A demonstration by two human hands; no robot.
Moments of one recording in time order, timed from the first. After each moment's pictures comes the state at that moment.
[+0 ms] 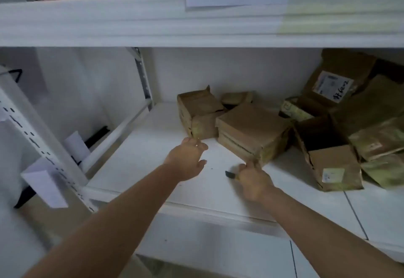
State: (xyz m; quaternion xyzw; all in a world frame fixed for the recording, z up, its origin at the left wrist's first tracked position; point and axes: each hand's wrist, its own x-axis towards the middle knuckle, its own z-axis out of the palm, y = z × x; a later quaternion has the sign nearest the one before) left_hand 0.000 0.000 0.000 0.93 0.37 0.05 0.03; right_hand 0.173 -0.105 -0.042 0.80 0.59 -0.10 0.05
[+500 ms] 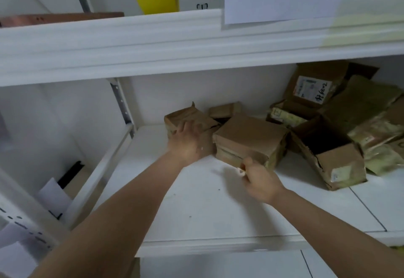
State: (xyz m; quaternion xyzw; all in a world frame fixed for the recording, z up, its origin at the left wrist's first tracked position) left_hand 0.032 0.096 0.031 0.93 0.36 0.09 -0.05; right_hand 0.170 -0.079 -0.026 0.82 0.53 -0.09 -0.17
